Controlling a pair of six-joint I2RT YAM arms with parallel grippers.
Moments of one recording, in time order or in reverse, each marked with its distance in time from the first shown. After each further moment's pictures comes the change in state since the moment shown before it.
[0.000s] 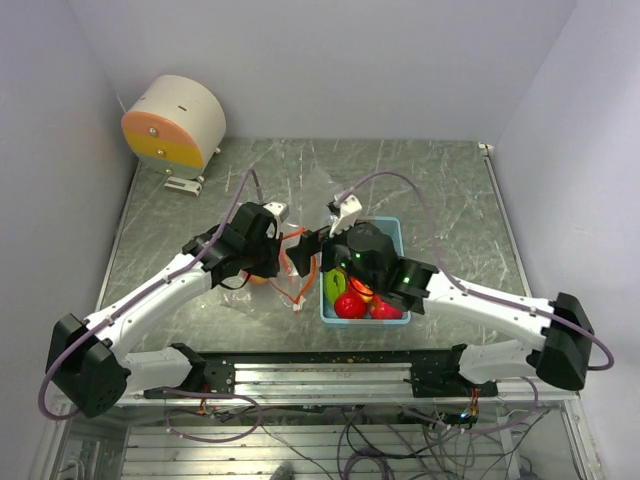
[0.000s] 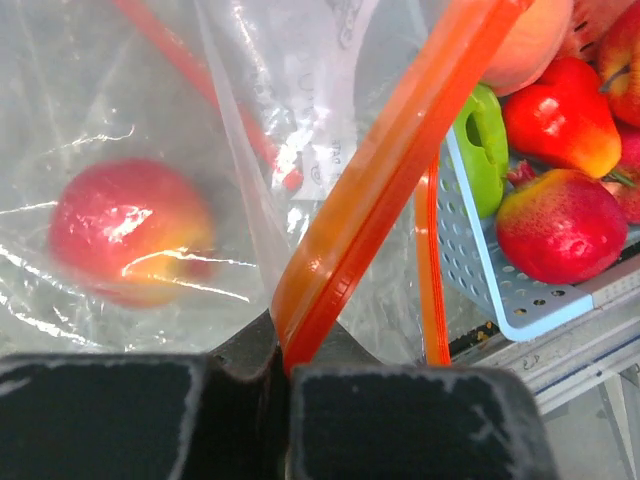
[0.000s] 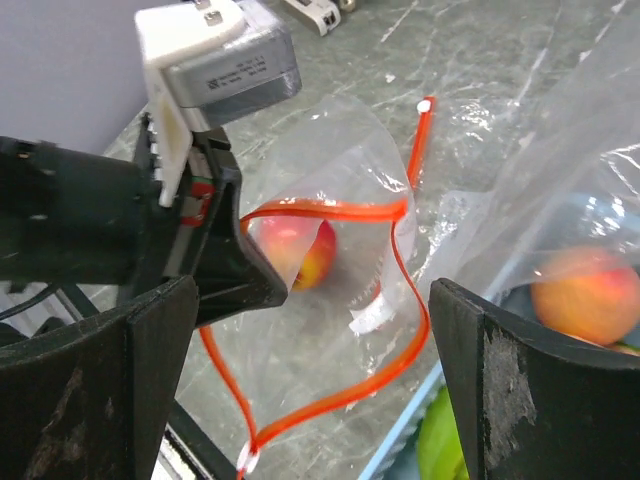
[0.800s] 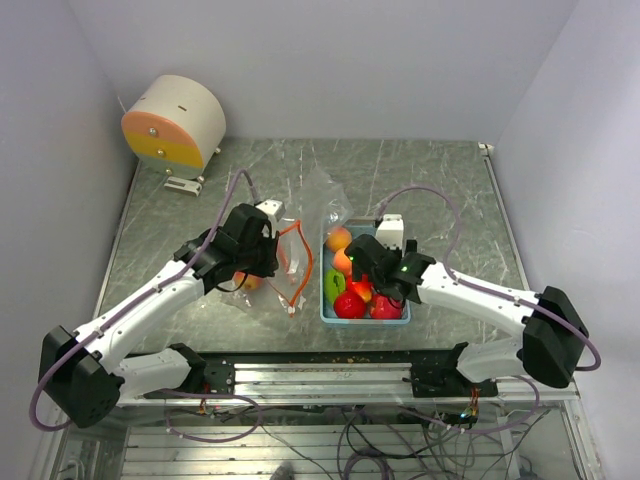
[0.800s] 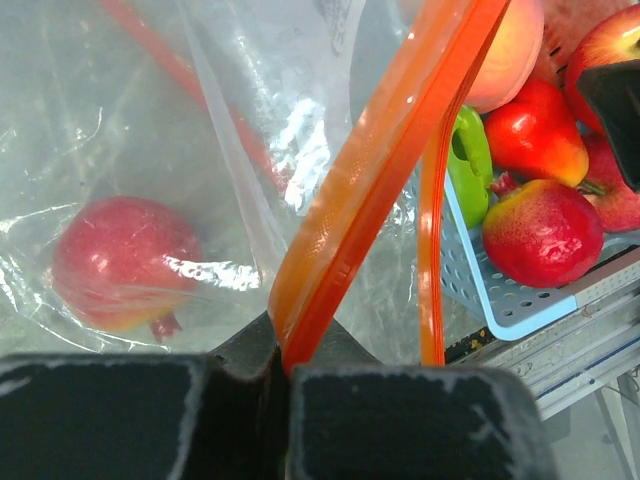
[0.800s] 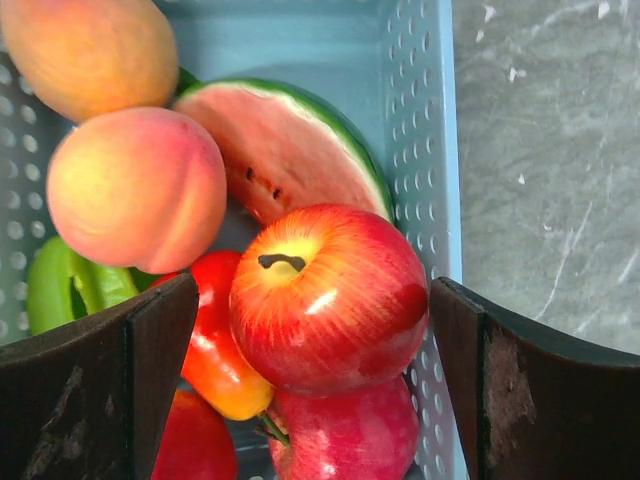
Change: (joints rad) left arm 0.000 -0.049 -0.019 0.034 -0.019 0.001; right arm -0.148 0.016 -0.069 -0.681 0.430 0.354
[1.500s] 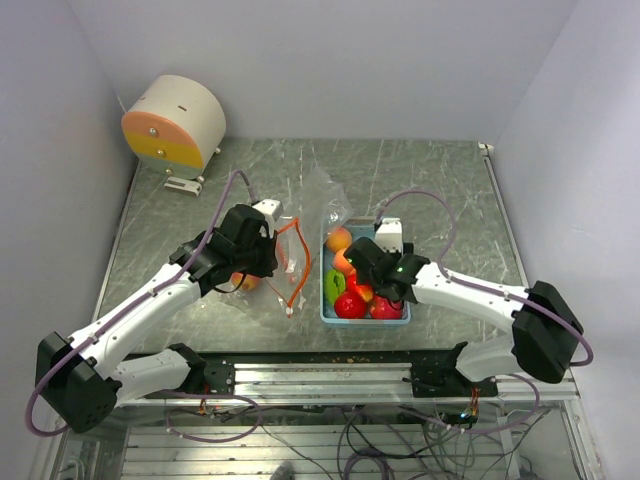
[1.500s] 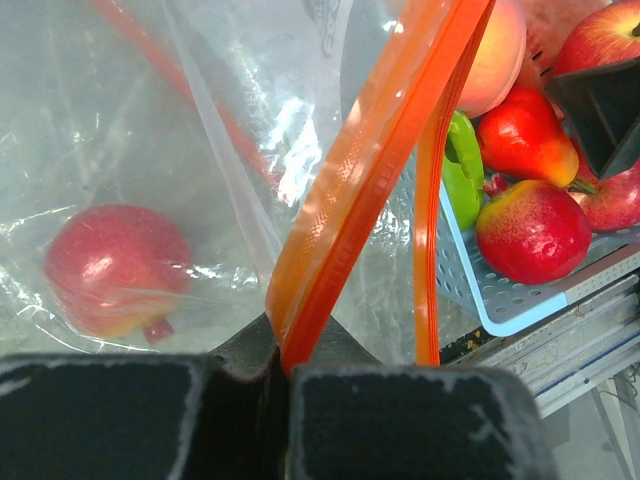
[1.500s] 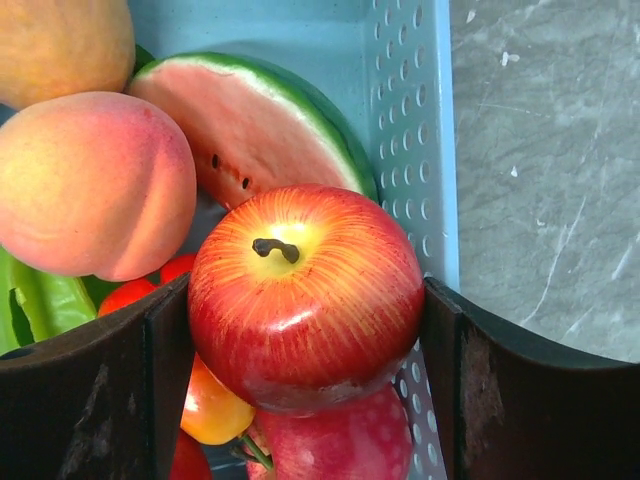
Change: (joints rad) left arm 0.000 -0.031 -0.006 0.000 0.000 0.004; right arm -0.019 0.061 -0.039 0.018 0.005 0.006
